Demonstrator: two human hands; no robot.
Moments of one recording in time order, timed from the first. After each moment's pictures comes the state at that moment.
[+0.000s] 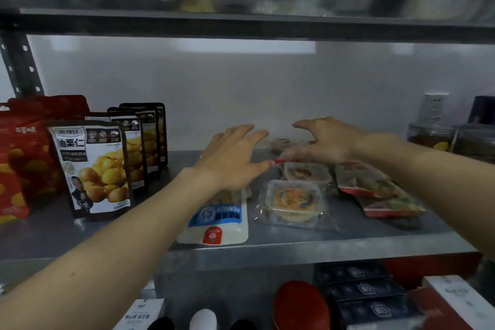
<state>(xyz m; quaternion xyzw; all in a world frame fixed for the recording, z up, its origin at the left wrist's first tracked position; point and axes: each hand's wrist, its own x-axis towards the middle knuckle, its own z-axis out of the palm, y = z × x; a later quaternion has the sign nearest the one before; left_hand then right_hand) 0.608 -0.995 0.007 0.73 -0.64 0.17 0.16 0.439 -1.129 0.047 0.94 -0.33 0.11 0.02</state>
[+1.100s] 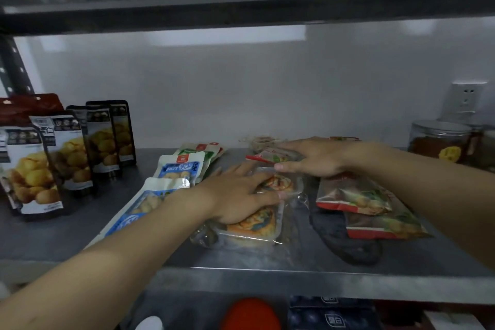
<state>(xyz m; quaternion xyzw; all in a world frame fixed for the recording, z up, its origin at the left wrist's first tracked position) 0.518 -1.061 -0.018 0.80 -0.59 -0.05 0.01 0.407 -1.232 0.017 0.98 -0.20 -0.02 -0.06</state>
